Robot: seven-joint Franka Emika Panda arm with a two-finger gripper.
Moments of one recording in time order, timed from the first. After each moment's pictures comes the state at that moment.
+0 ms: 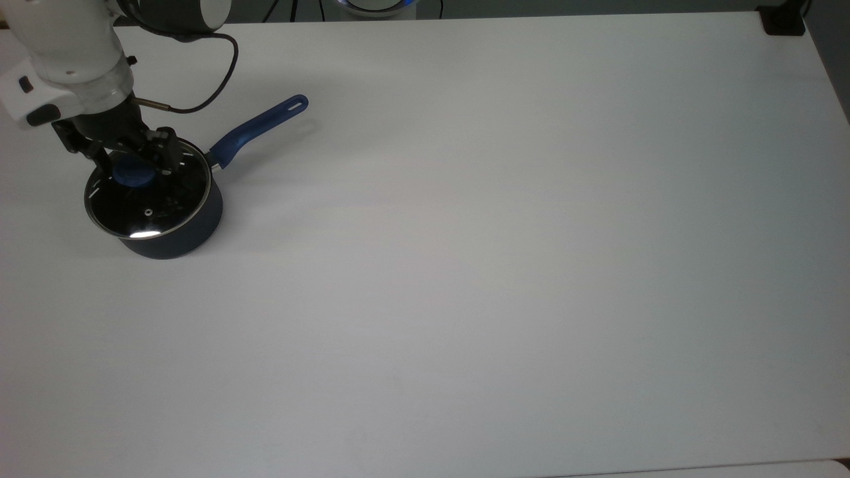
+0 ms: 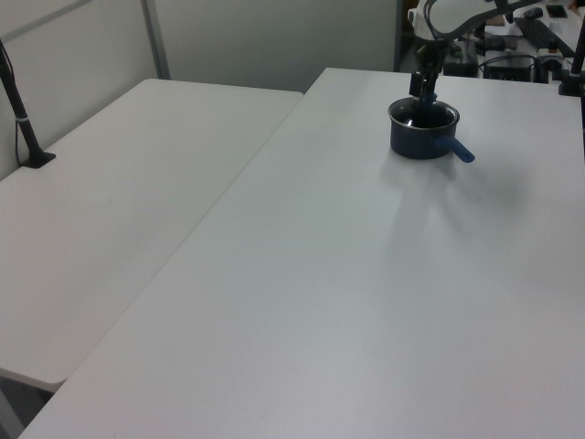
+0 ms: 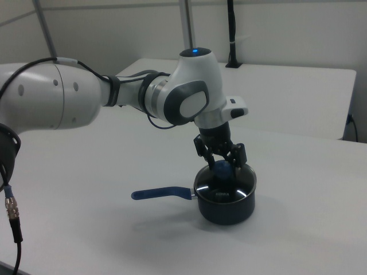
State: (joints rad) arm -0.39 0.38 0.02 -1.61 -0.10 2.11 -0.21
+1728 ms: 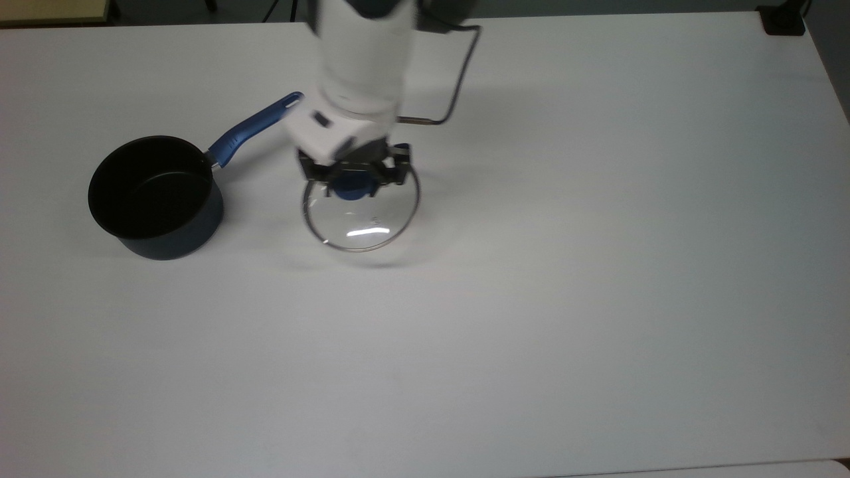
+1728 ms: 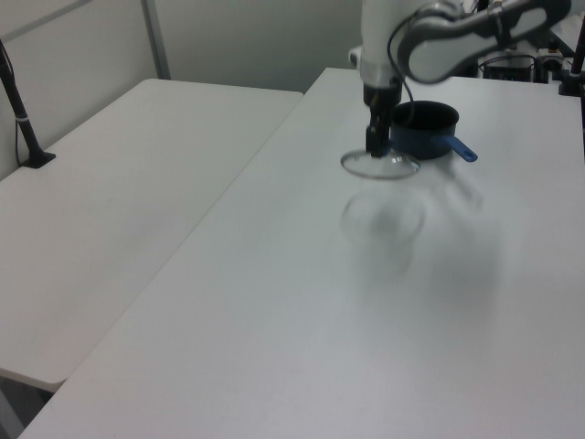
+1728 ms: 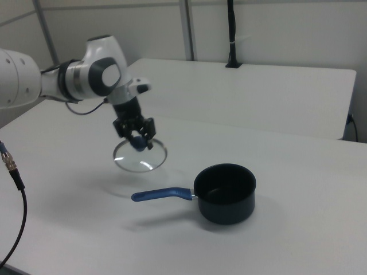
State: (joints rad) arm 0.04 0.31 0.06 -1.70 -0.21 2.03 0.11
